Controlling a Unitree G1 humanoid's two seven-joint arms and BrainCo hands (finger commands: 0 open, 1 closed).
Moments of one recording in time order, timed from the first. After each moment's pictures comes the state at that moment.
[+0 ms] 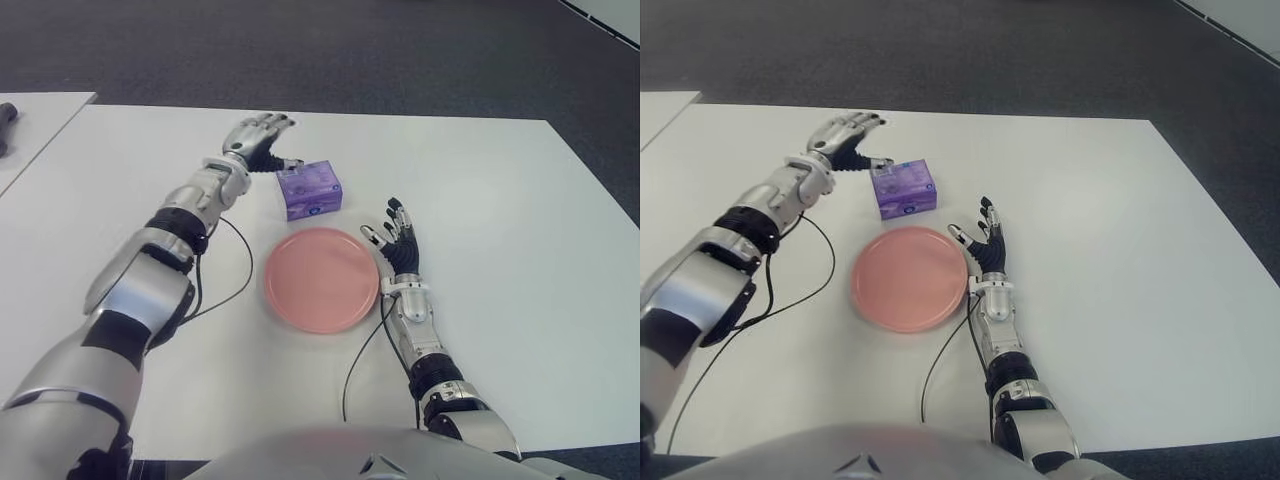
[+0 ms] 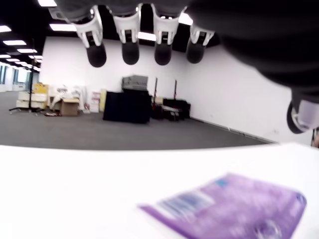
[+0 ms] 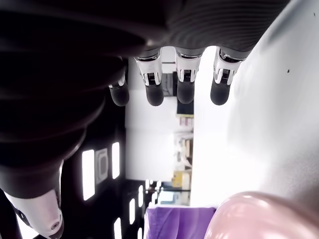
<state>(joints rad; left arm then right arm) -0.95 0.37 -0.52 1.15 0.79 -0.33 0.28 -0.25 0.04 -0.01 0.75 -0.11 -0.58 -0.18</state>
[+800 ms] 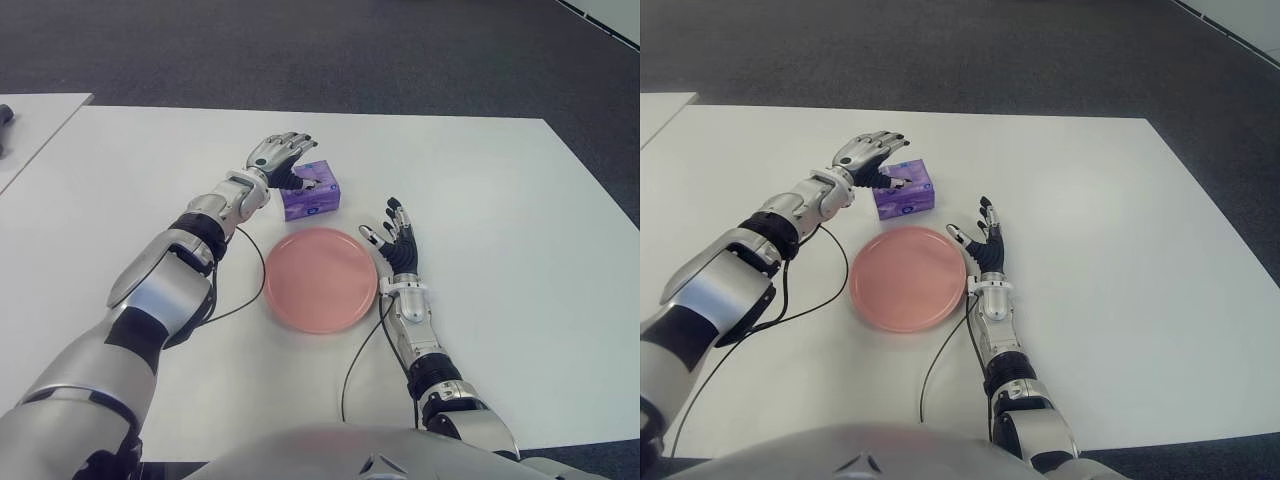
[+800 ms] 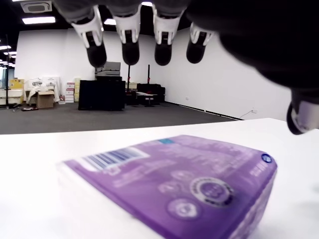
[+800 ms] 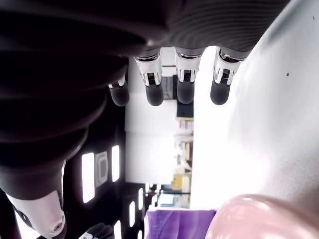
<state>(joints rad) -0.97 0.31 -0.59 1.23 0.80 -0.39 0.35 -0.26 0.05 -0.02 0.76 -0.11 -0.58 -0.18</state>
